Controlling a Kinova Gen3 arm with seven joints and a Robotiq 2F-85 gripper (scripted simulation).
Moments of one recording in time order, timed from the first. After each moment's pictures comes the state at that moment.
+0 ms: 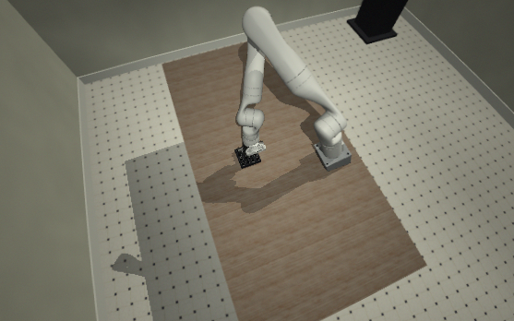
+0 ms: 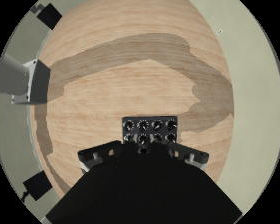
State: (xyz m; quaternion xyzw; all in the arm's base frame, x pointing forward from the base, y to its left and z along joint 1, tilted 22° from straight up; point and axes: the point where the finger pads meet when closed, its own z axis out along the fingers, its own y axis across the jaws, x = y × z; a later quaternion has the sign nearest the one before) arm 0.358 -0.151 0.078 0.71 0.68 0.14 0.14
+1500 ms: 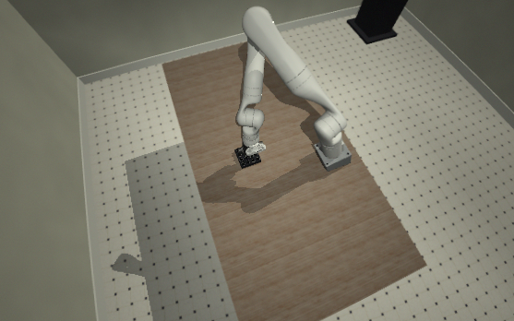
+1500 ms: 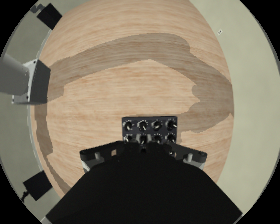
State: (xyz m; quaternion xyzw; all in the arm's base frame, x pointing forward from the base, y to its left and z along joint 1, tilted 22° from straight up) arm 0.358 -0.151 0.078 0.71 0.68 0.14 0.14
